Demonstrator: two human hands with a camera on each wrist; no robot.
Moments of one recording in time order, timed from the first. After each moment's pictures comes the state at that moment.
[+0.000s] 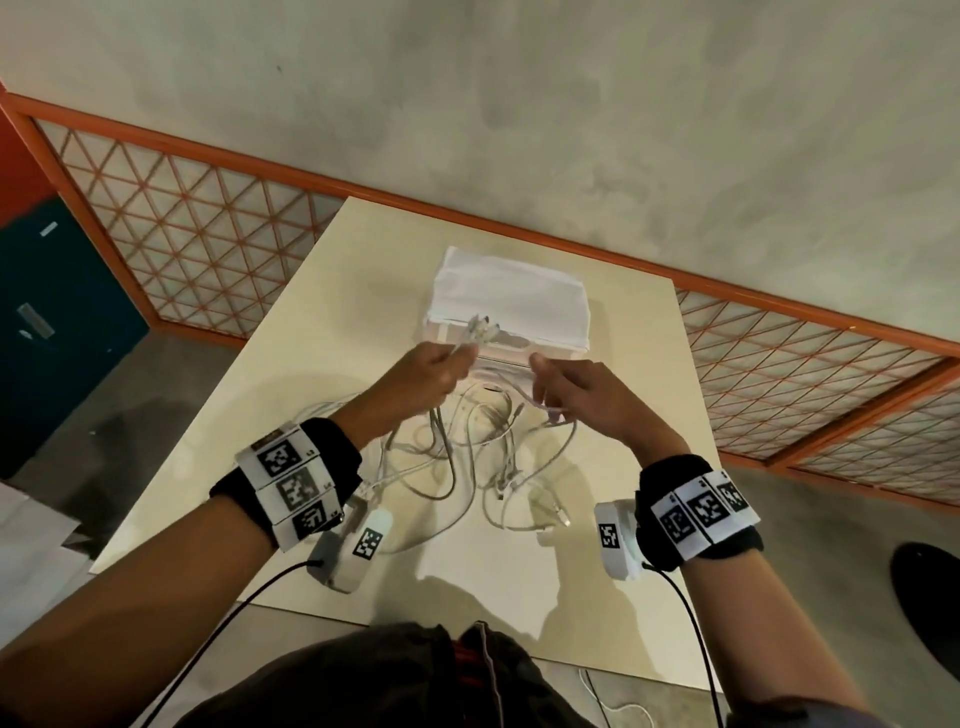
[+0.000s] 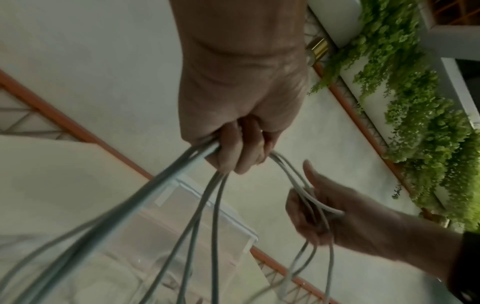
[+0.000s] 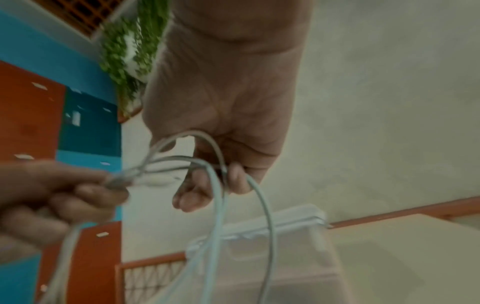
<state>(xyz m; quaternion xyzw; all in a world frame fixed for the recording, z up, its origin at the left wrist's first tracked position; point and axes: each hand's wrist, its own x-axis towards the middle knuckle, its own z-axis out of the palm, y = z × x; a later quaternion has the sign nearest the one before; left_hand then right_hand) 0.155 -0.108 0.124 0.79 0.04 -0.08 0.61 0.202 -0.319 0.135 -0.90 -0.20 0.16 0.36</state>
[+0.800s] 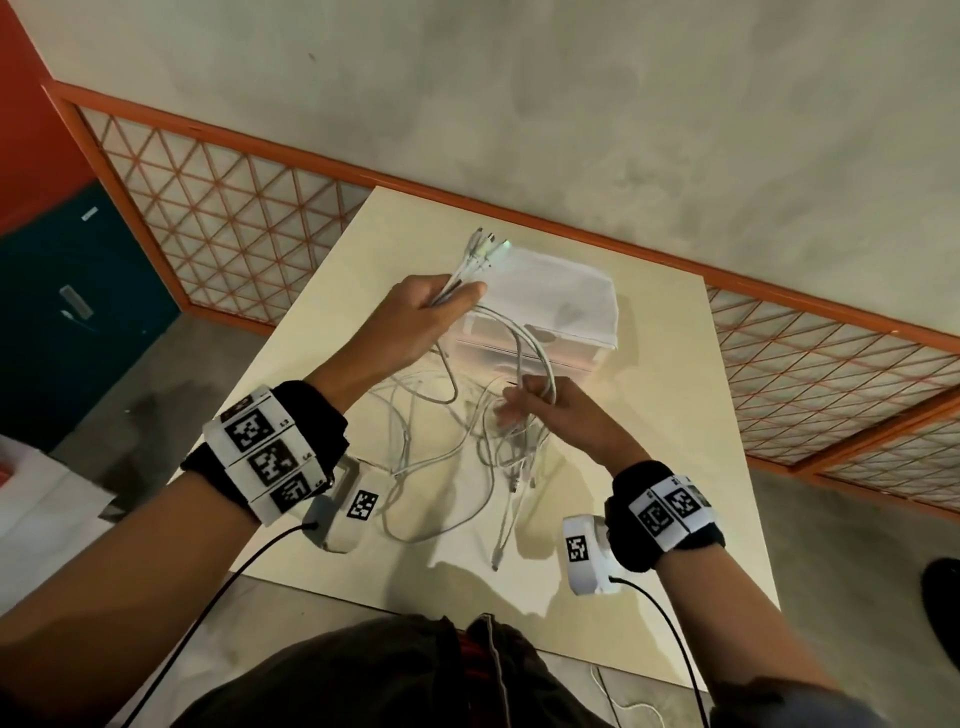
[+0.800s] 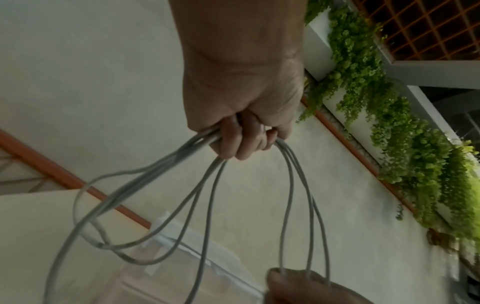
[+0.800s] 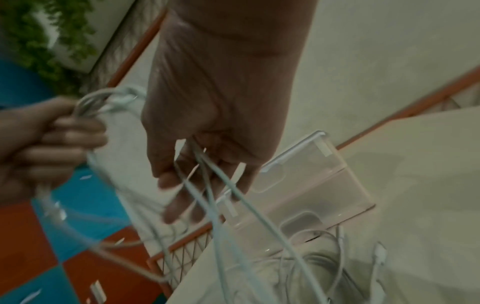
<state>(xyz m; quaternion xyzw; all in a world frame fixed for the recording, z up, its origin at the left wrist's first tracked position) 0.155 -0.074 0.160 0.82 0.01 0.07 0.57 0.196 -0.286 0.088 -0.82 -0.21 0.24 0.47</state>
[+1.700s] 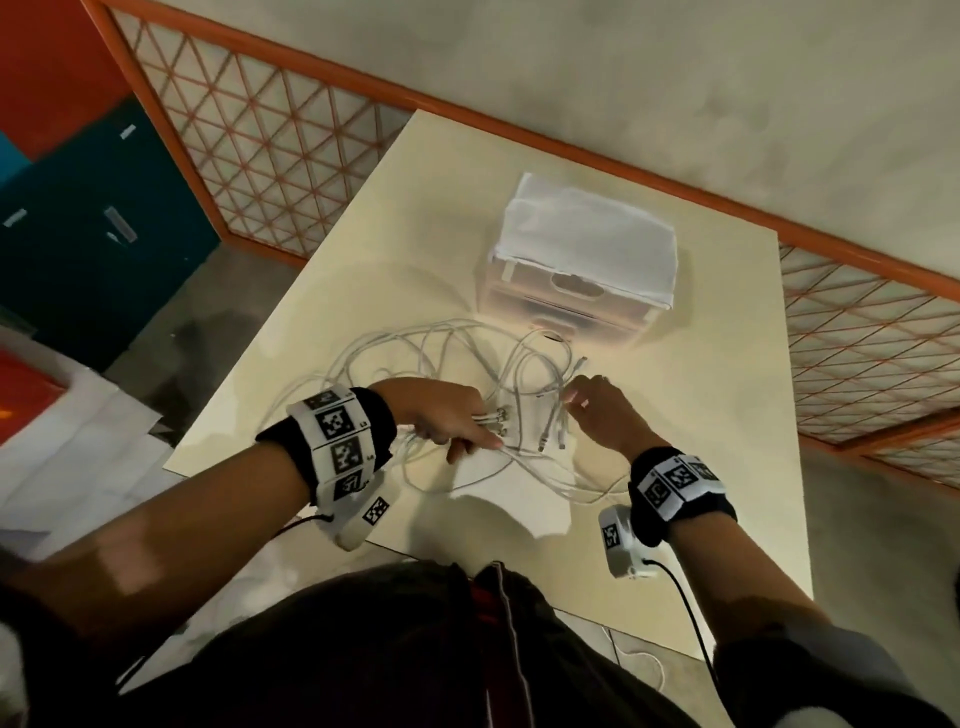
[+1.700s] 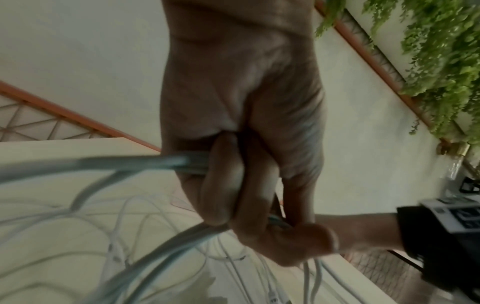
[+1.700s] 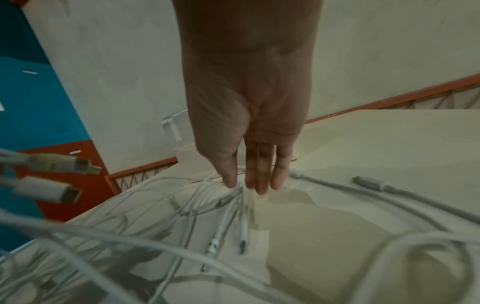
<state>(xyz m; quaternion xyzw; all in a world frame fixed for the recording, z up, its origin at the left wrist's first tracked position) 0.131 -0.084 0.056 0.82 -0.06 -0.43 0.36 0.218 -0.315 -0.007 -0.94 -0.20 0.21 0.18</state>
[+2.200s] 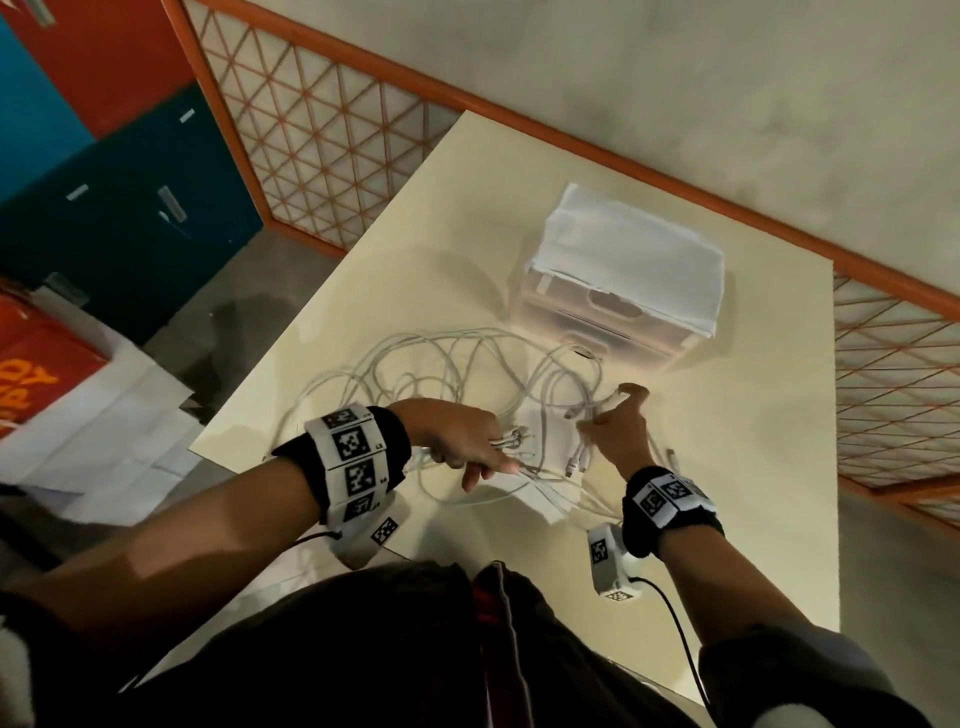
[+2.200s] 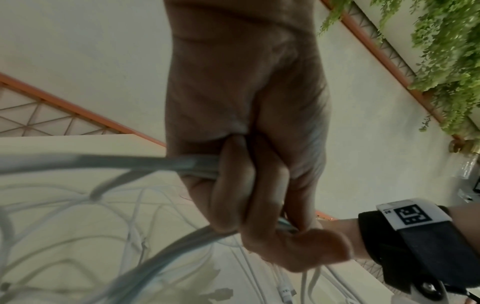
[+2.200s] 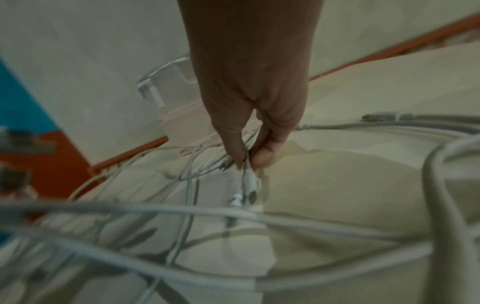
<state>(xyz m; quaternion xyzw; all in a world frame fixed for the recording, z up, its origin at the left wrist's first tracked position) 0.121 -0.081 0.051 0.79 -0.02 -0.45 0.41 0.226 -0.298 -0.036 -0.91 0.03 0.17 0.39</state>
